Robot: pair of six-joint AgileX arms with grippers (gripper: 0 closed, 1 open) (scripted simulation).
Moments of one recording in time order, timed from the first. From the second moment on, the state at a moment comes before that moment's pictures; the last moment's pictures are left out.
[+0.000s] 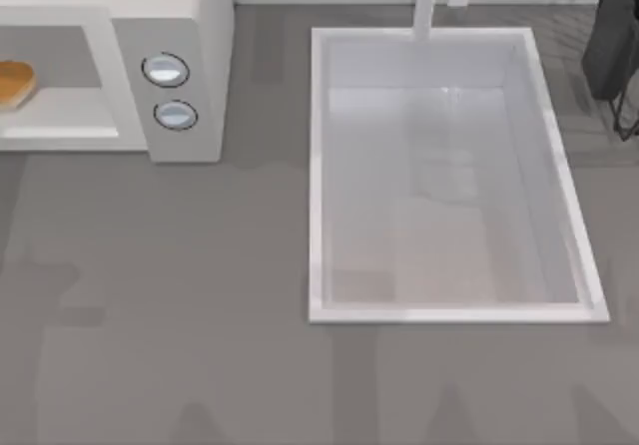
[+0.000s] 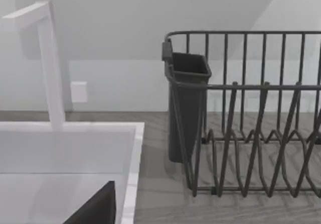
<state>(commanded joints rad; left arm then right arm) 0.24 0.29 0.37 -0.35 0.18 0.19 0.00 0.00 0.00 0.00 0.00 0.00</state>
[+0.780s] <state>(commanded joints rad) 0.91 1.50 1.19 -0.70 0.60 0.79 0.00 0.00 0.00 0.00 0.00 0.00</state>
